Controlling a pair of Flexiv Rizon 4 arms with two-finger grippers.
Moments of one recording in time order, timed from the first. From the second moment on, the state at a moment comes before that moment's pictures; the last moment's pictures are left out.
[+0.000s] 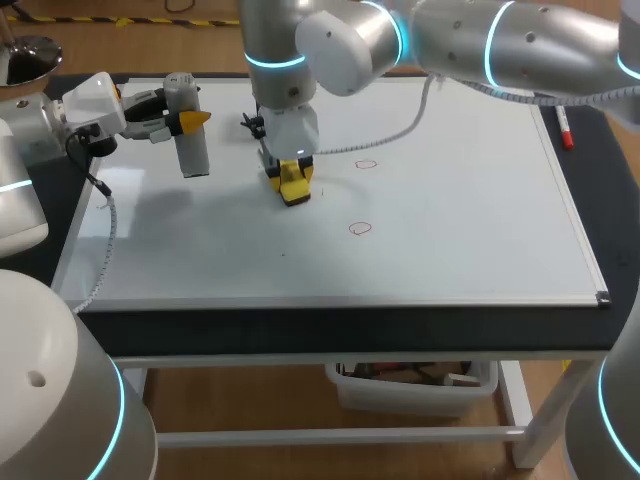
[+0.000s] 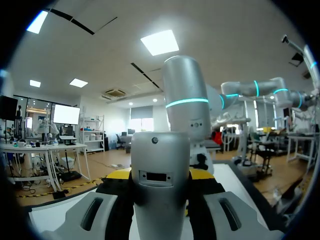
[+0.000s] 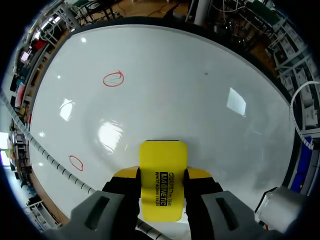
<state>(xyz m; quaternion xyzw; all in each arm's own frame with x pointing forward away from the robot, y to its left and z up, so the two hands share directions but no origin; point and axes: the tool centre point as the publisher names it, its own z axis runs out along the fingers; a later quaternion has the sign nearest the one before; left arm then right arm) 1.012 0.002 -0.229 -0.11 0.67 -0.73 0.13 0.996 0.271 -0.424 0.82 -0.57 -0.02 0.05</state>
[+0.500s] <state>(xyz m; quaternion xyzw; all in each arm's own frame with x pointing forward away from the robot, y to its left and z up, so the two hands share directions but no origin) 1.012 0.002 -0.229 -0.11 0.67 -0.73 0.13 1.002 0.258 -0.428 0.80 -0.59 -0.01 0.06</state>
